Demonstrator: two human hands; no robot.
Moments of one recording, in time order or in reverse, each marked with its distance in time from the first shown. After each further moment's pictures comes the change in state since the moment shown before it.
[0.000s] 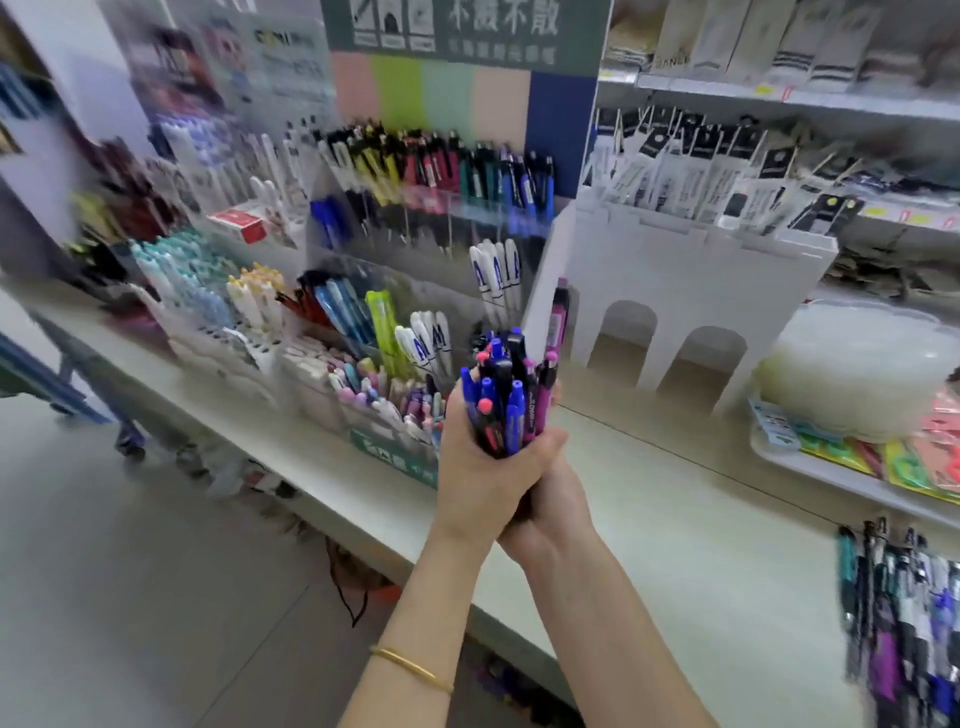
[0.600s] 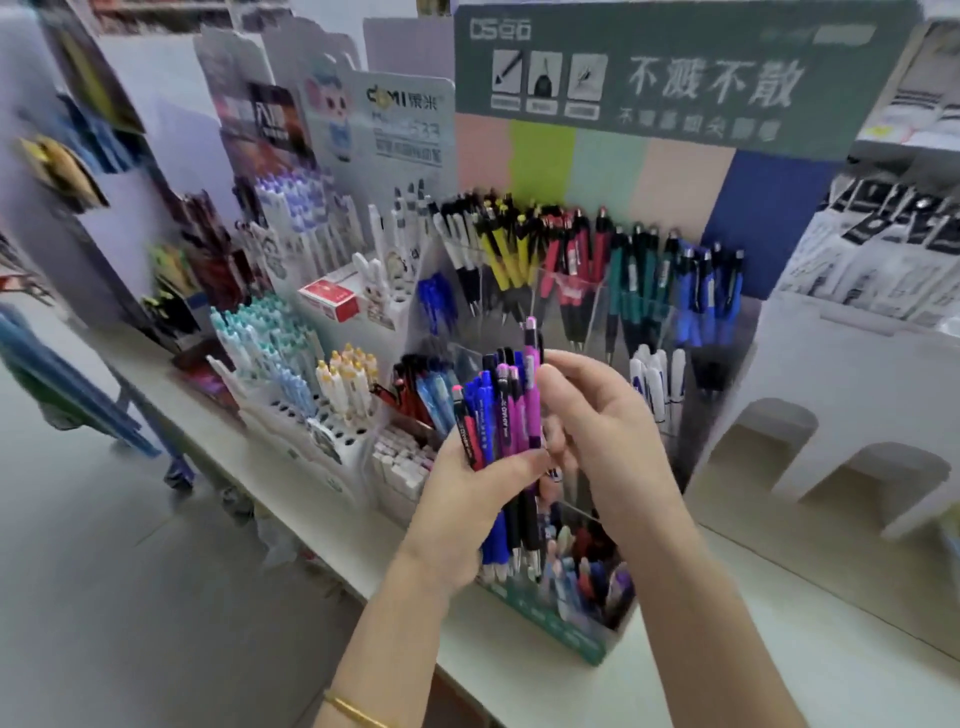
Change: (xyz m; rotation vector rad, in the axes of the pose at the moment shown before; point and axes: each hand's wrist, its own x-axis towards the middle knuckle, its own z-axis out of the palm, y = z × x) left_hand 0.131 0.035 -0.123 -0.188 -0.095 -0.180; right_hand 0.102 -0.011 0.137 -0.972 -0.282 -0.503
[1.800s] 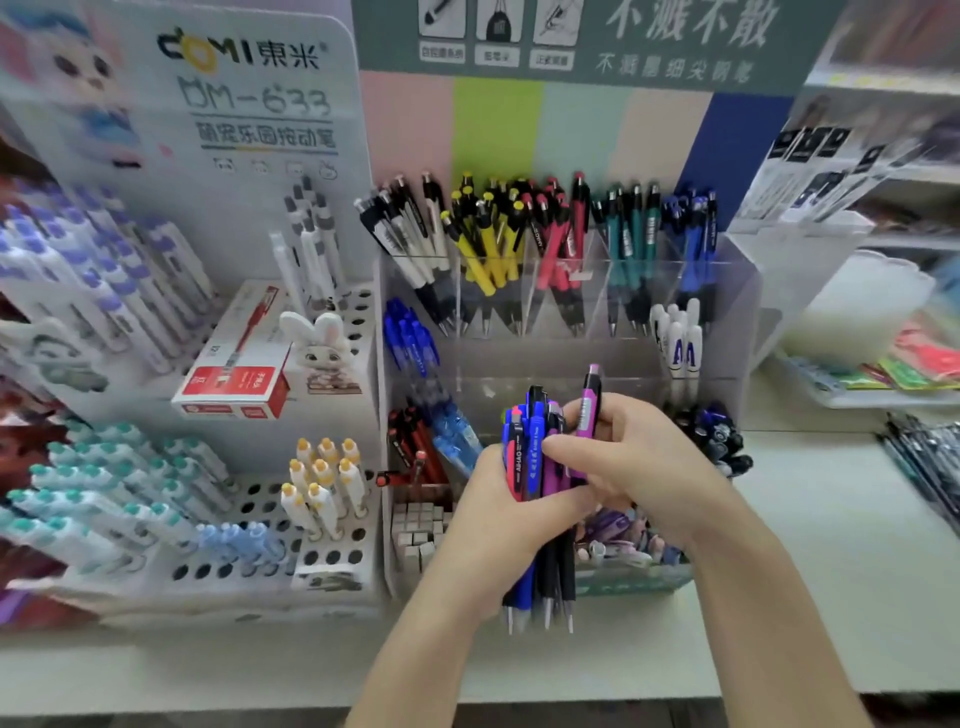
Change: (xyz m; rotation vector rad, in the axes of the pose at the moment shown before) left_hand 0.091 0.028 -0.112 0.203 -0.705 -0.295; right_hand 0.037 0.022 0.089 -0.204 0.446 0.338
